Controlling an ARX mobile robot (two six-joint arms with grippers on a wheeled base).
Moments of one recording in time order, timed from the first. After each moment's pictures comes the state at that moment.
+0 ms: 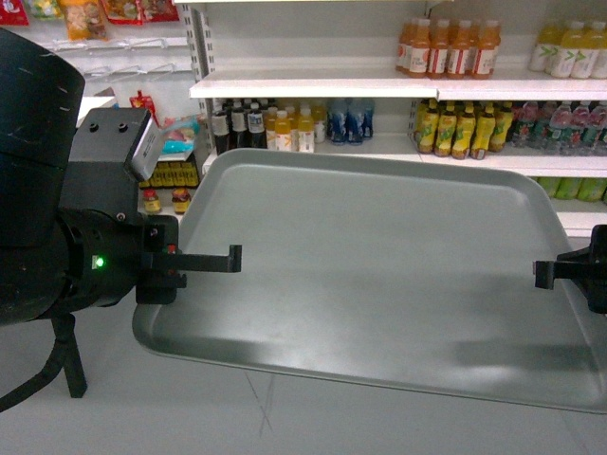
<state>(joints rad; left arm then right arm) -0.33 1.71 0.72 0.38 -0.21 -0.15 0.11 1.74 0.63 0.55 -0.02 0.11</state>
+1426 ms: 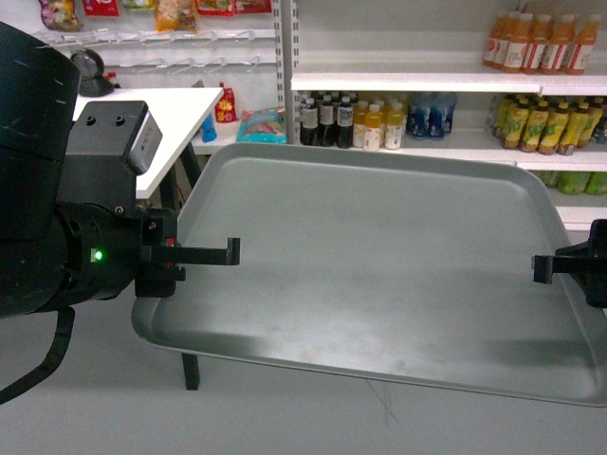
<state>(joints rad) -0.33 1.71 0.72 0.39 -0.21 -0.15 0.11 1.74 0.63 0.55 -0.03 0.11</state>
